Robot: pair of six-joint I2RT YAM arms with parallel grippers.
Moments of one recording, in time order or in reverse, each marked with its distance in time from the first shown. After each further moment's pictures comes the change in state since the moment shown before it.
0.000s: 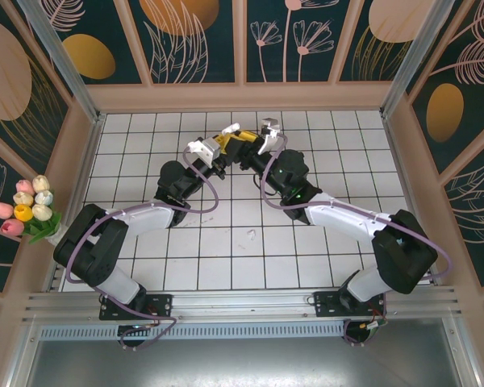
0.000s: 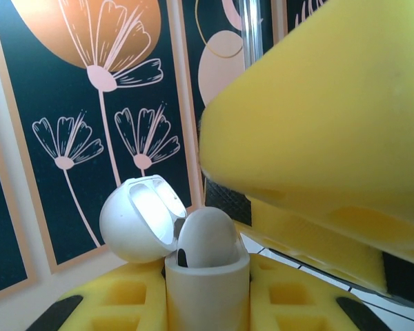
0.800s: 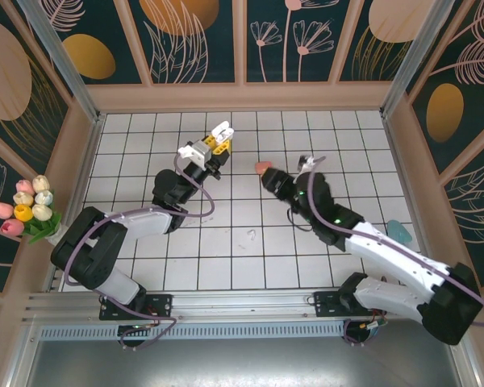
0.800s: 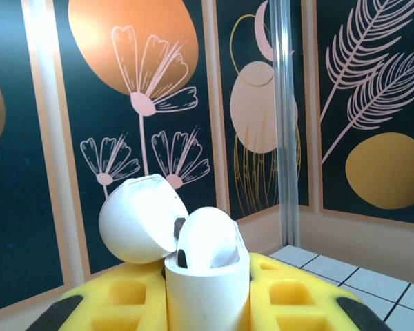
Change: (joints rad) left arm 0.000 -0.031 -0.083 0.135 -0.109 -0.010; right arm 0.010 -0.407 -0.218 -0.795 0.220 0.417
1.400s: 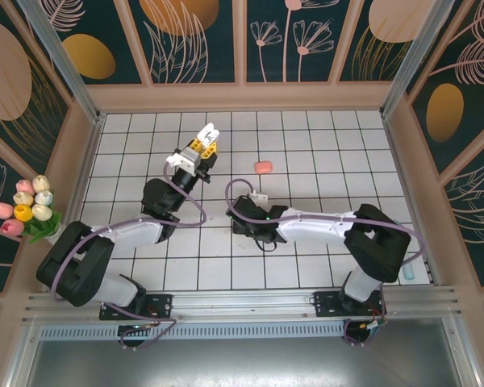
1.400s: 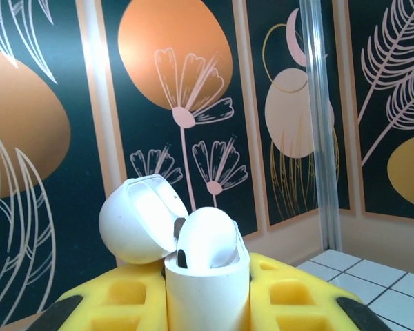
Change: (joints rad) left arm 0.023 -0.127 -0.100 0.007 -0.080 0.075; right arm 0.277 0.585 0.255 -0.345 0.115 0.011
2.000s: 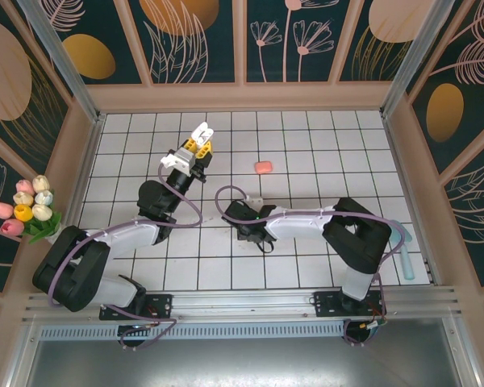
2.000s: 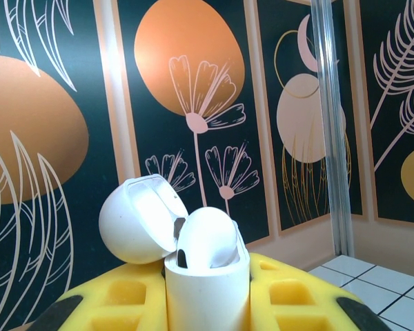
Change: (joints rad) left arm 0.018 -0.032 -0.020 -0.001 -0.006 0.000; right arm 0.000 0.122 0.036 -0.074 0.022 -0.082
